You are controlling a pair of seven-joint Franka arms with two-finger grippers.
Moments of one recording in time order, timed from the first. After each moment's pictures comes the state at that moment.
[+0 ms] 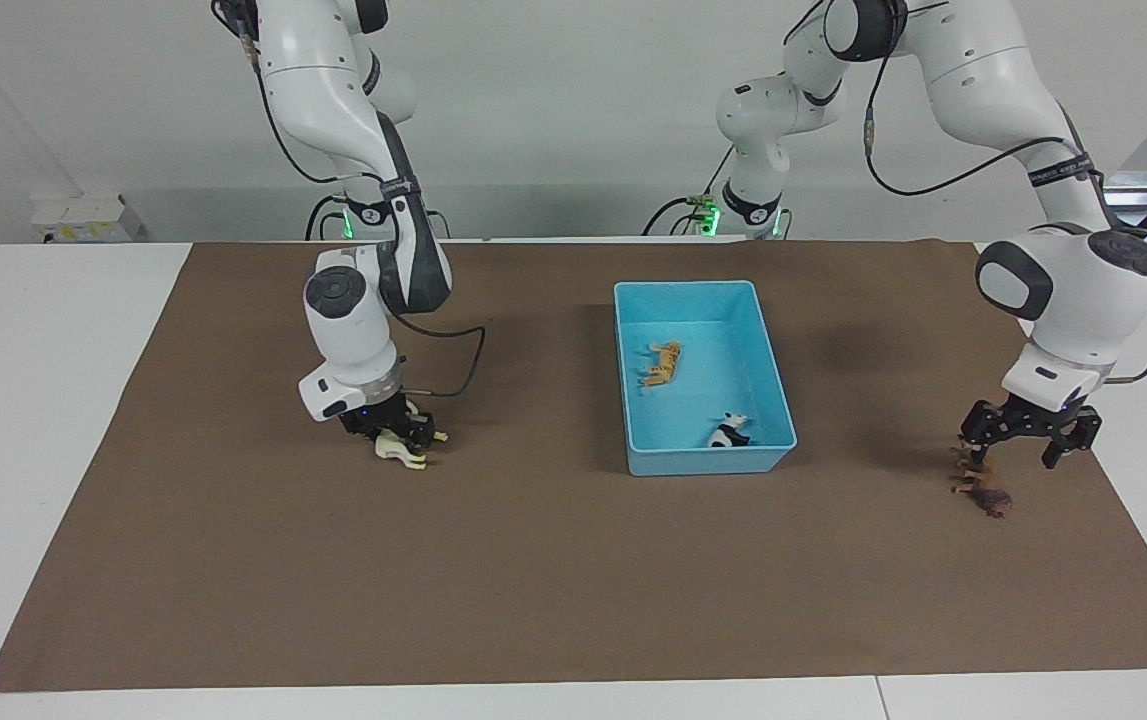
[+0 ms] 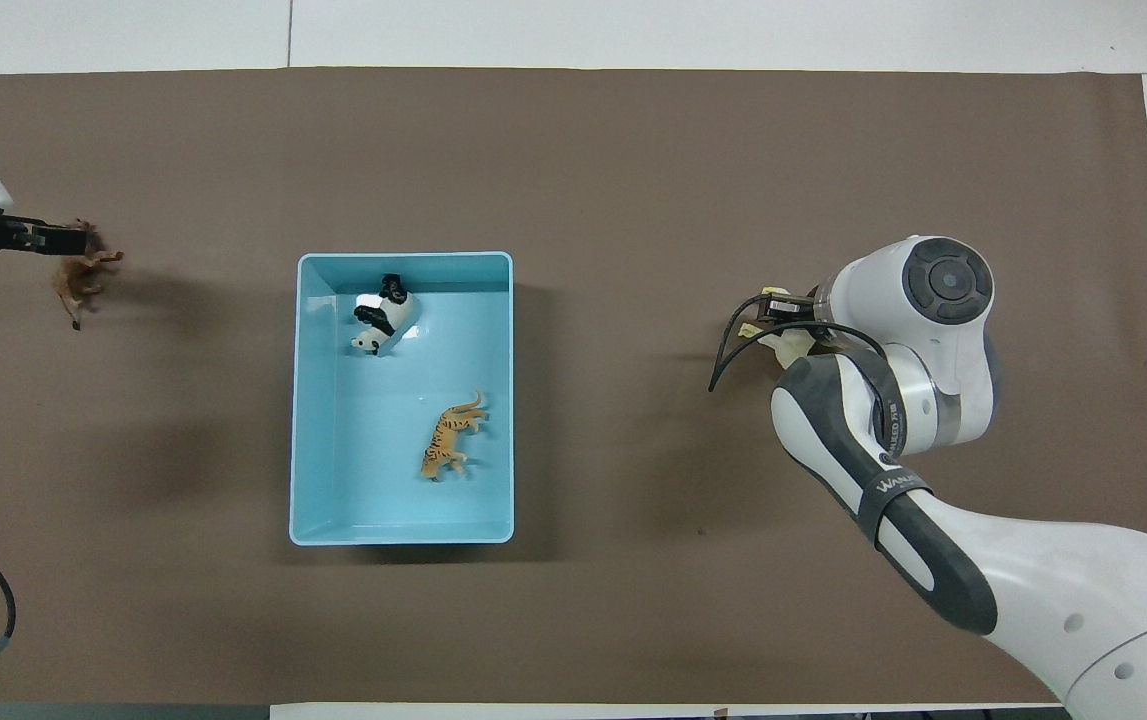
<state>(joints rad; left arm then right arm) 0.18 0.40 0.02 -1.78 -0.01 2.50 0.48 0.32 0.32 -0.13 -2.07 0.05 2.46 0.41</state>
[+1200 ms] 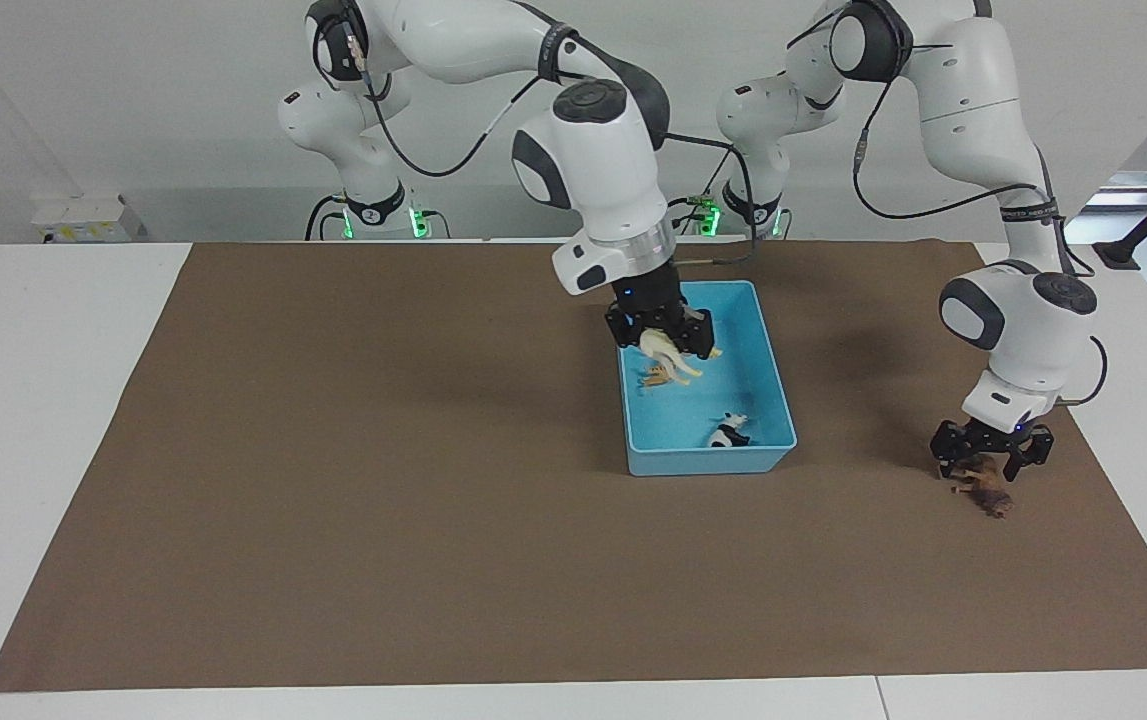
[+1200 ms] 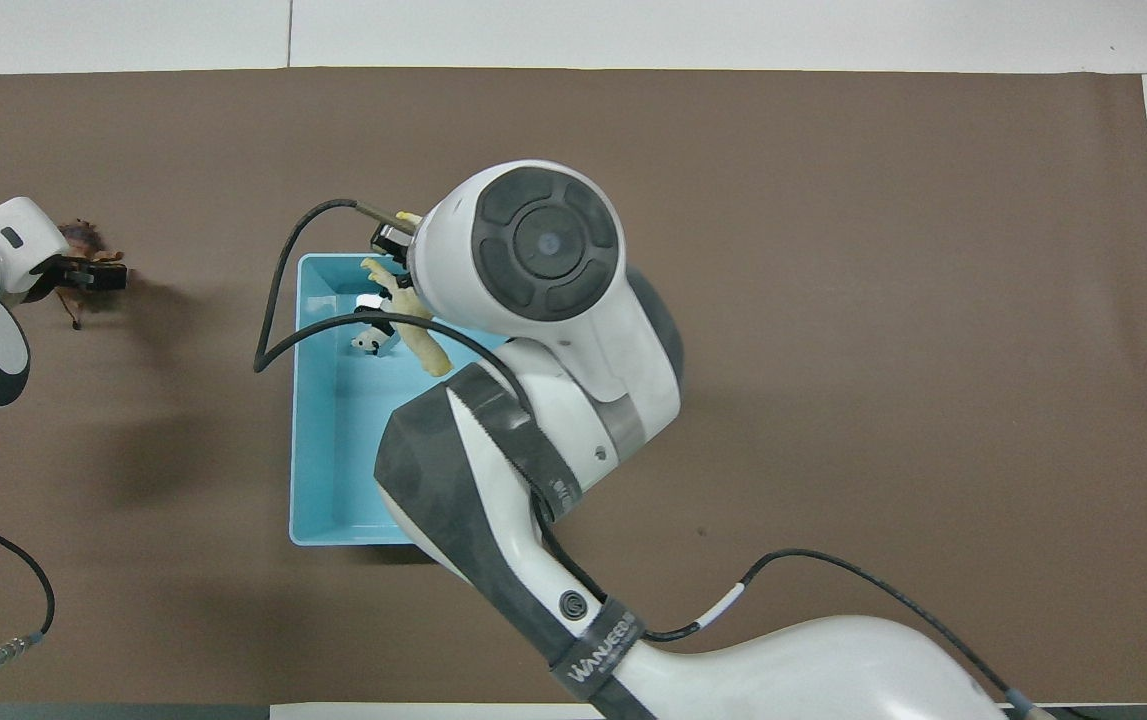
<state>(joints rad) 0.20 0.45 0.02 -1.91 -0.01 2.68 0.48 0.78 0.57 -0.10 -1.23 0.21 2.18 1.11</state>
